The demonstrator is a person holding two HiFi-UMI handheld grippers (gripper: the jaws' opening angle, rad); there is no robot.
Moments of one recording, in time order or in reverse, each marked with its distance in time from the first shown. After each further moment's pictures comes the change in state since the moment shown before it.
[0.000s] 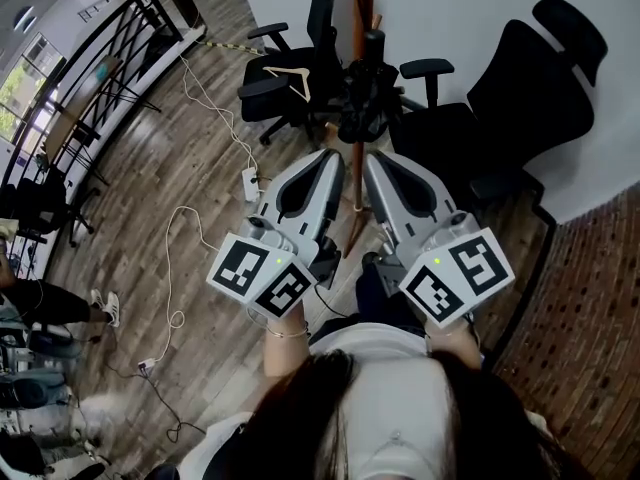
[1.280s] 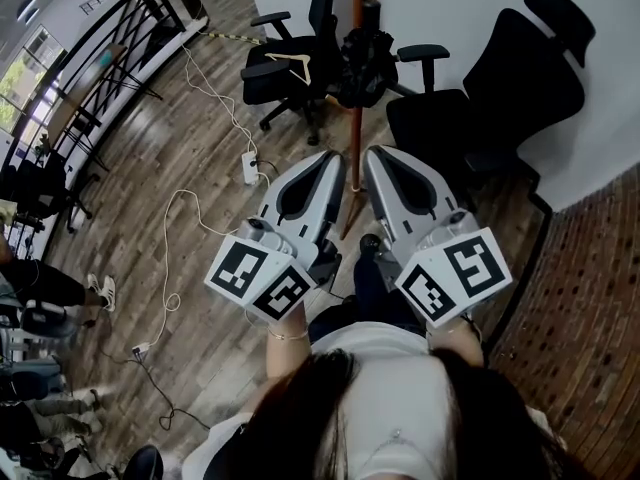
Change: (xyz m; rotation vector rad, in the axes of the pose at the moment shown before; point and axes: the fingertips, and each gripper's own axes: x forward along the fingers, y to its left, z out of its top) left arm -0.071 -0.055 -0.013 -0.030 0.004 0.010; right arm -0.065 0.050 -0.015 -0.066 0.017 -0.017
